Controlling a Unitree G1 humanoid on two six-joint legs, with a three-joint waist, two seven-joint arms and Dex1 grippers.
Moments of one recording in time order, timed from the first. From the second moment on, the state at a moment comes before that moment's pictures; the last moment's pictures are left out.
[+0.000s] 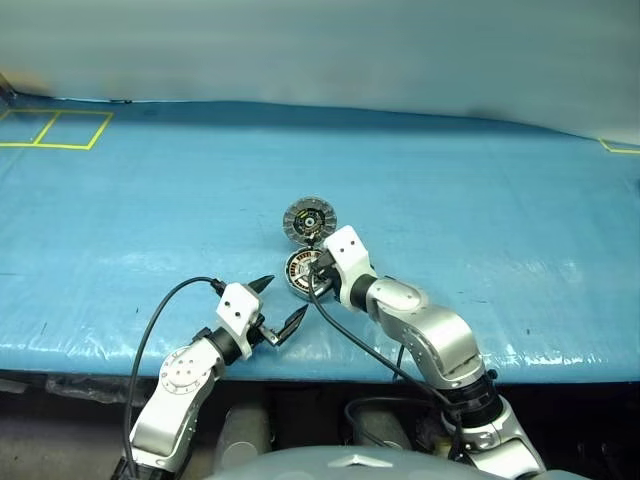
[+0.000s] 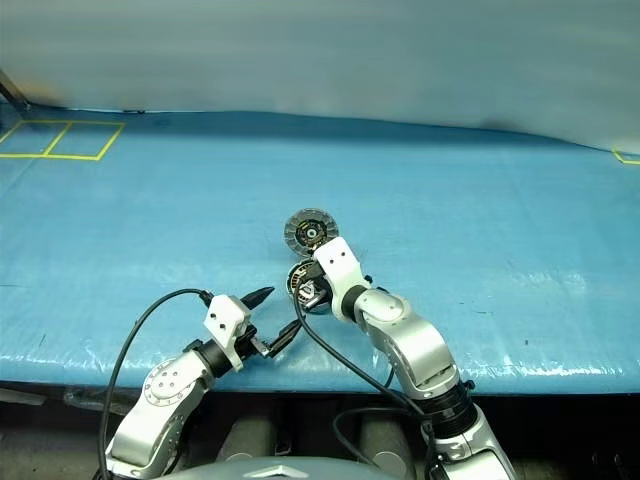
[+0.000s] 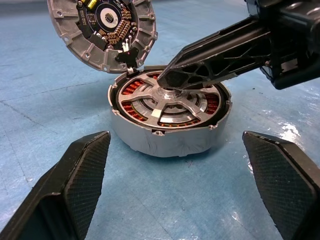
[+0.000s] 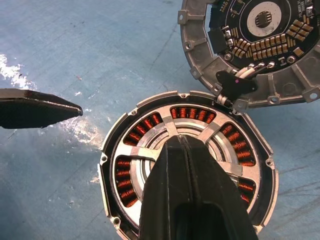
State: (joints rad) left arm 0.21 0.31 -0.17 -0.28 -0.18 0.08 -0.52; right arm -0.26 -0.17 0.34 -0.38 0.20 0.95 0.26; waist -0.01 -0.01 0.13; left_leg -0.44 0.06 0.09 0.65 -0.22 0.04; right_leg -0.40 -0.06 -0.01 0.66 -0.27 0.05
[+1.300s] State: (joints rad) left arm -0.85 0.34 0.09 0.90 -0.33 0.23 -0.95; right arm 0.27 -0.23 0.23 -0.56 0.30 0.53 0.37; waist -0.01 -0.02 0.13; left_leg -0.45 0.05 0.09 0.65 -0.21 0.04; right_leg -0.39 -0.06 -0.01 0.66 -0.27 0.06
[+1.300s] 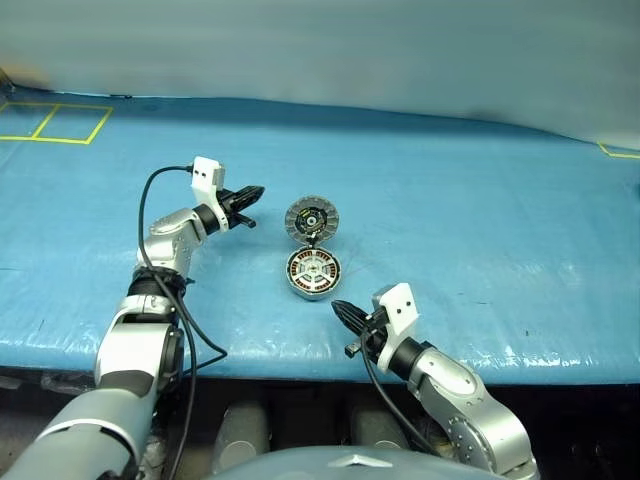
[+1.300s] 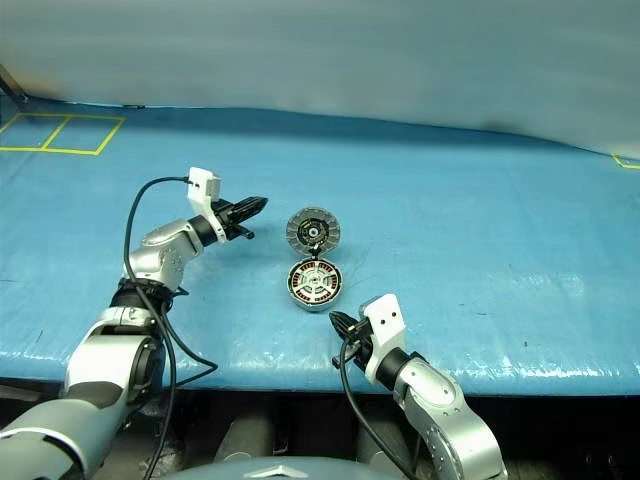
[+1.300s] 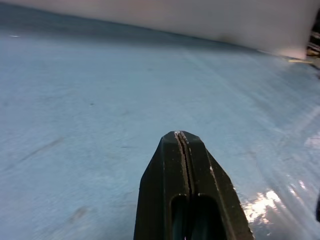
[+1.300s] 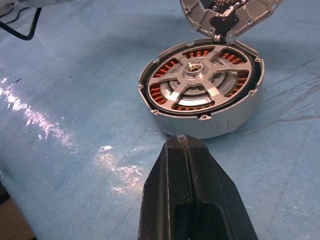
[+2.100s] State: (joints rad) left arm -1.08 0.32 -0.14 1.08 -0.10 0.28 -1.43; right arm 0.30 -0.21 0.23 -0.60 0.33 0.56 0.32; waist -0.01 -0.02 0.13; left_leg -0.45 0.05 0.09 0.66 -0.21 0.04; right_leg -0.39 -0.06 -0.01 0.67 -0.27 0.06
